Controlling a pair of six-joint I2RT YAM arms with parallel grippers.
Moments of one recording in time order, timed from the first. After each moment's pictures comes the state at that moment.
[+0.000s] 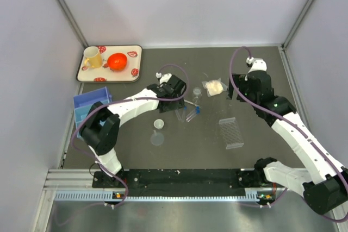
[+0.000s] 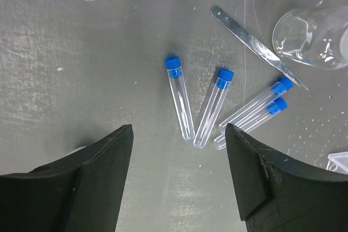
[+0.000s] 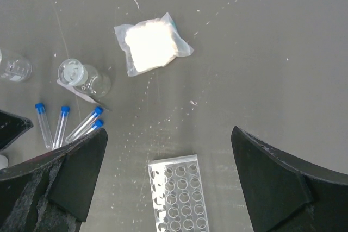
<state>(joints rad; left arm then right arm) -0.72 1.71 1.24 -0.58 -0.28 -0.85 0.42 1.02 1.01 -0.55 0.29 0.31</state>
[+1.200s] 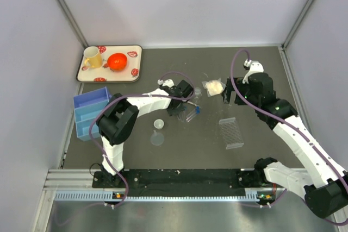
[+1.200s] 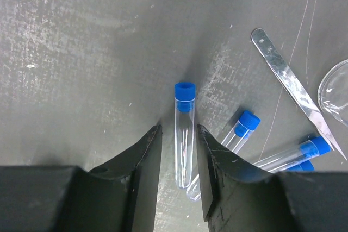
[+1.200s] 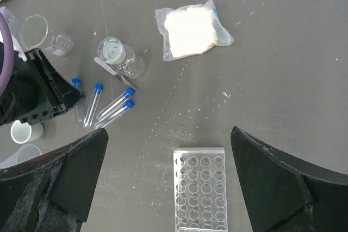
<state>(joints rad) -0.75 1.94 1.32 -0.60 -0.38 -1.11 0.42 0.98 0.97 -0.54 0.12 0.32</state>
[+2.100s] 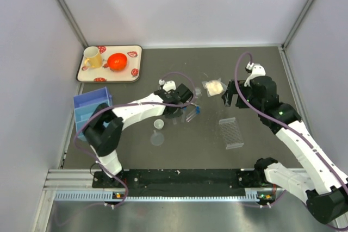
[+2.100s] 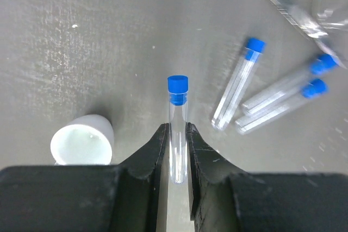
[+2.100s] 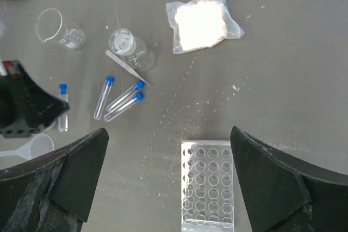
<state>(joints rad) -0.82 1.79 1.24 -0.69 -0.42 -1.03 0.42 0.92 0.95 -0.55 0.08 0.33</state>
